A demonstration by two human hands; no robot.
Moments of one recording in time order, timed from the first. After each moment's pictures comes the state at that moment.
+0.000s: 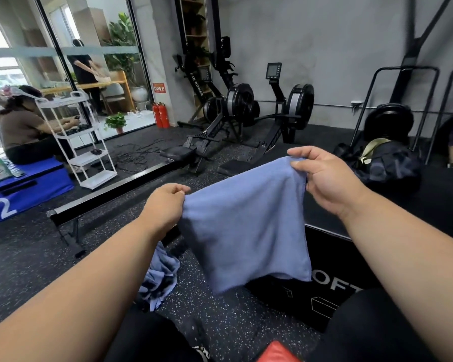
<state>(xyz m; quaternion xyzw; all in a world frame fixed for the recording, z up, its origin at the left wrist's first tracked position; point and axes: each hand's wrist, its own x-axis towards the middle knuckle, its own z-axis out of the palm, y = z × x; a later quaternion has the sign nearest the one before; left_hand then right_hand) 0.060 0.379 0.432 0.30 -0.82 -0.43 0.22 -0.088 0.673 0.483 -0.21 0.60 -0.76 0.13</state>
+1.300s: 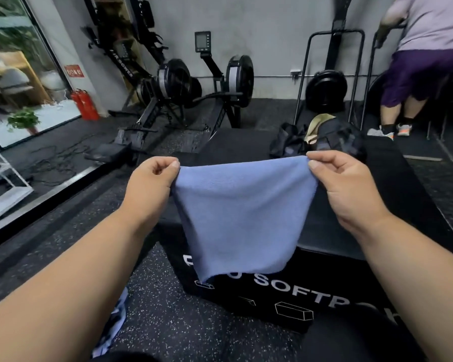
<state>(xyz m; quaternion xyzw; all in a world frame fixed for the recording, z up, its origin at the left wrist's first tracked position) -0.177 0.438 0.424 0.13 -0.75 -0.60 0.25 -0.229 0.785 0.424 -0.10 0.67 -0.73 -0.10</state>
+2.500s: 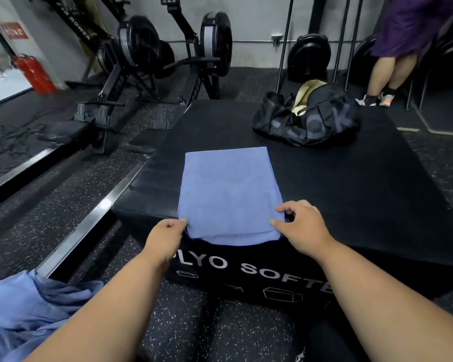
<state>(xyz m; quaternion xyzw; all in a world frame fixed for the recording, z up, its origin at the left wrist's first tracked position) -0.216 0.448 0.221 0.27 -0.77 -0.58 -0.01 -0.282 0.780 0.224 -0.03 0.92 -0.40 0.03</state>
